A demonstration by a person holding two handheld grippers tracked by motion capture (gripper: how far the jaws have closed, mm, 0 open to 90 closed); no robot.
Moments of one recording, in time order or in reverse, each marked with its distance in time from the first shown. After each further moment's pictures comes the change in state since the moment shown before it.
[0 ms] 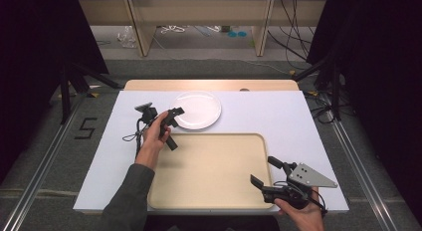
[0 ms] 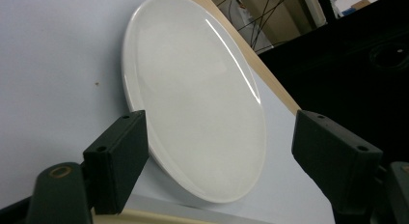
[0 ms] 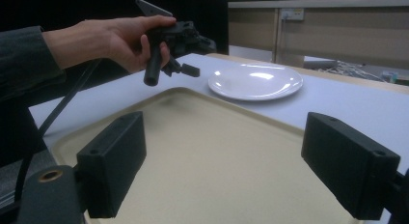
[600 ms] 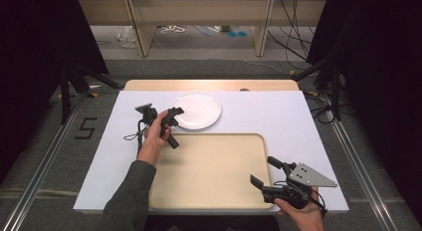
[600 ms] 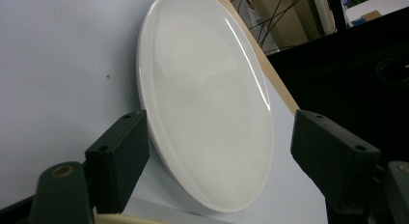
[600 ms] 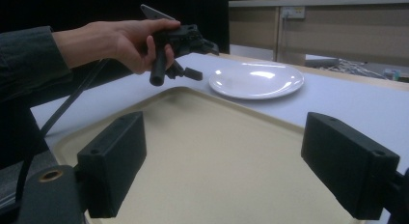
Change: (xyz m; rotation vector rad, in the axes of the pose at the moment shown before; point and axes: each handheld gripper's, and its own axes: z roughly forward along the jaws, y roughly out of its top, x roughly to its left) left arm 0.004 0.003 0.008 0.004 -0.005 -0.097; right arm 0.000 0.000 0.000 0.008 -0.022 0.001
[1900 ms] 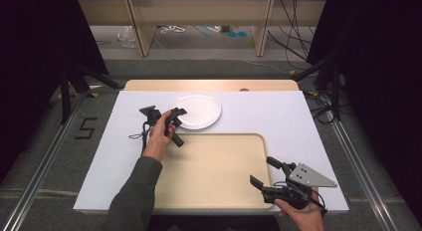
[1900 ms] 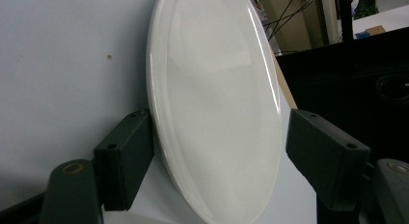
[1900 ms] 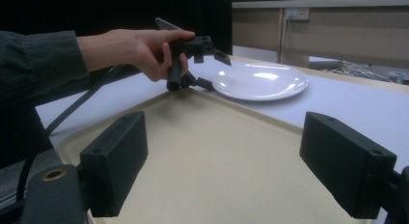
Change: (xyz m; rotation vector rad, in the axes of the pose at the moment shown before) left arm 0.005 -0.004 0.024 0.016 0.011 -0.108; right arm 0.000 0.000 0.000 -0.007 0.024 -0.002
